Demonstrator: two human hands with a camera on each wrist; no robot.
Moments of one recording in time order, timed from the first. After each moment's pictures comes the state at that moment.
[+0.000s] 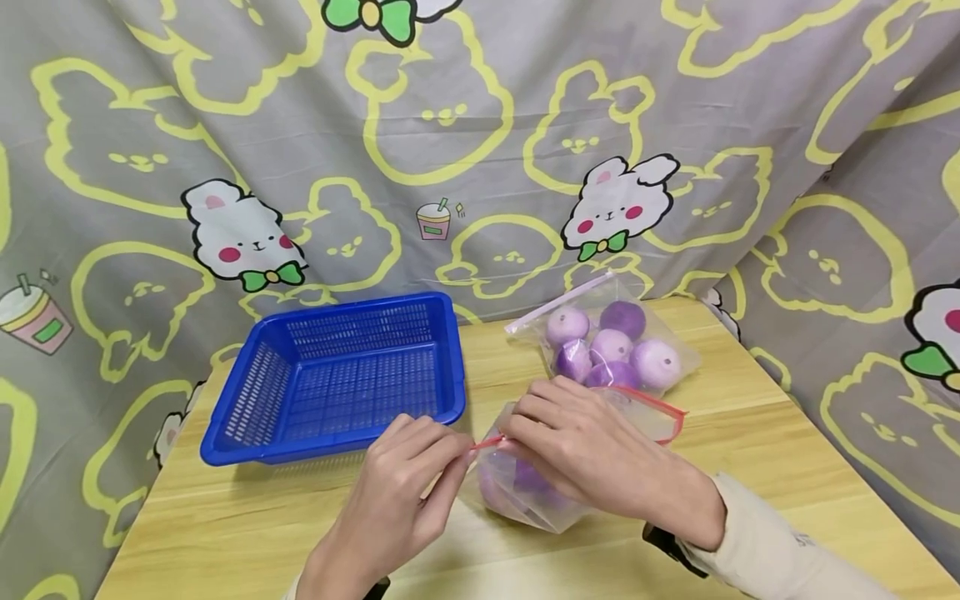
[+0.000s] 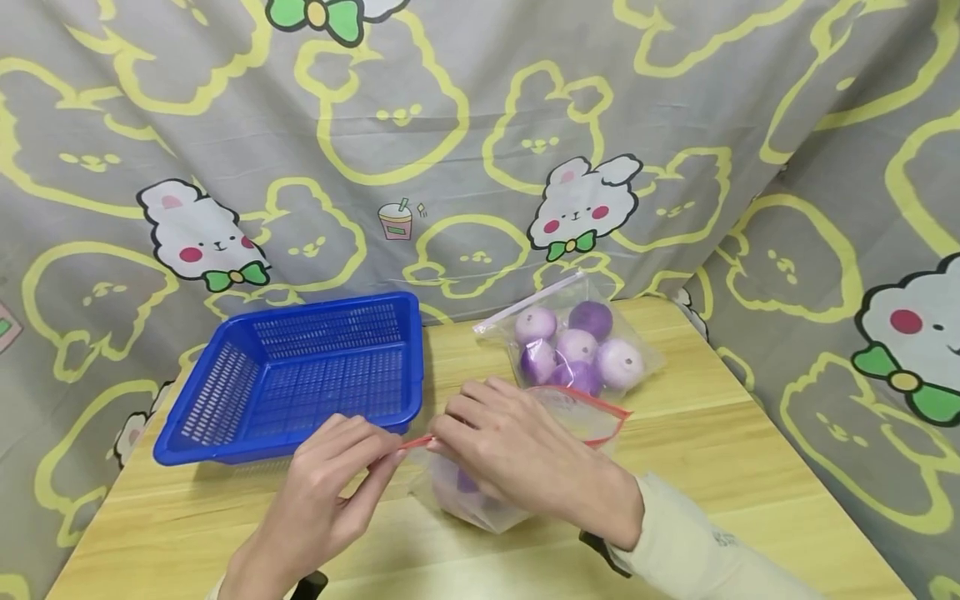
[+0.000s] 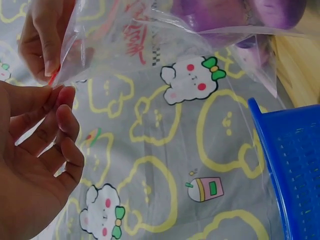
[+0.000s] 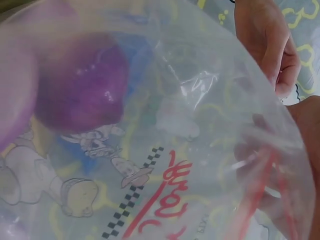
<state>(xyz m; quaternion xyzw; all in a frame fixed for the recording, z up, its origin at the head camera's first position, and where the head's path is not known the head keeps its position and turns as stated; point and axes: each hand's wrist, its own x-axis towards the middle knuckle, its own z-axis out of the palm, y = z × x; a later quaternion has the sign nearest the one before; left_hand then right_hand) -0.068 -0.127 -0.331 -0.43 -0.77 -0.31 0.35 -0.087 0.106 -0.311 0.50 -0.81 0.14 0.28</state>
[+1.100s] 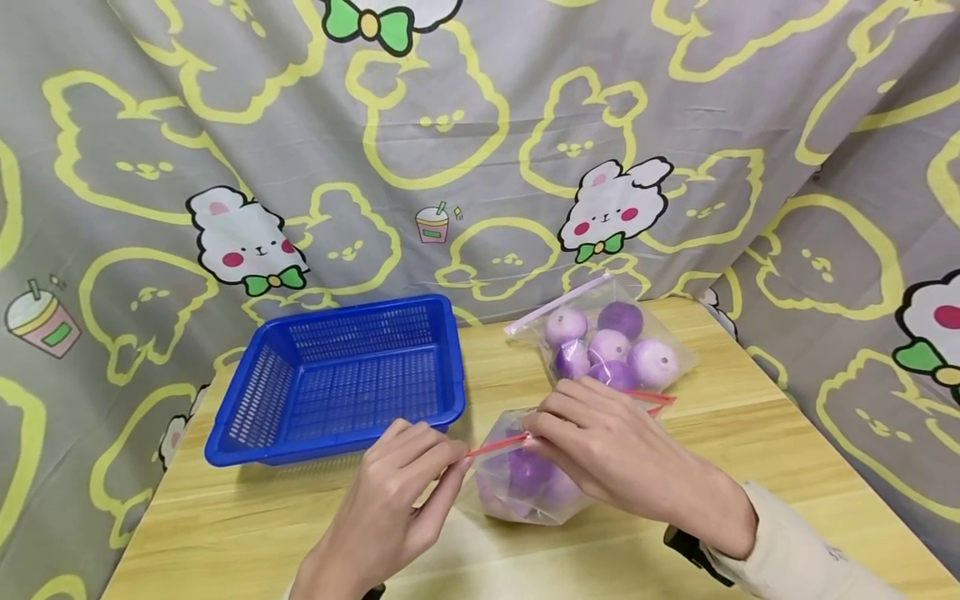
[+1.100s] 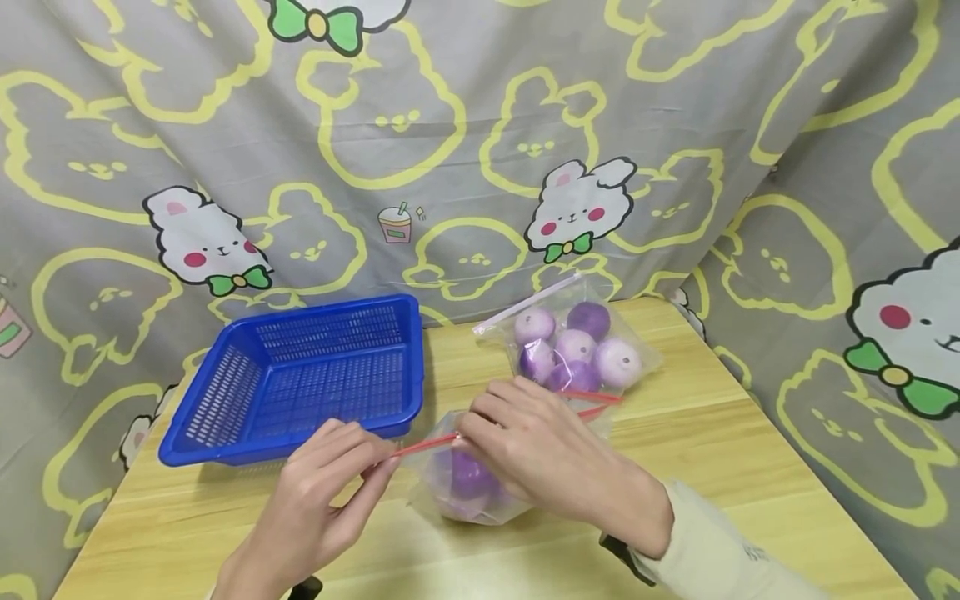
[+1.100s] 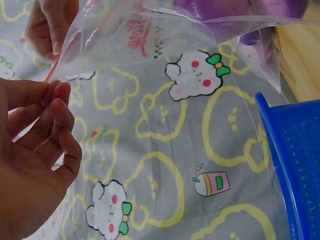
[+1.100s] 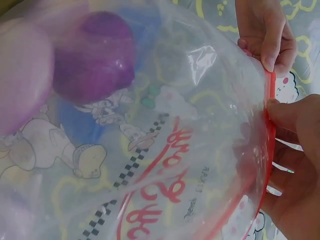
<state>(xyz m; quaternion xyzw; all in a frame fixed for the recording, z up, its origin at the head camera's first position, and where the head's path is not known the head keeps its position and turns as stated) -0.058 -0.129 -0.324 -0.45 -0.76 -0.31 0.35 -0.075 0.127 -0.309 0.48 -0.82 0.15 0.29</state>
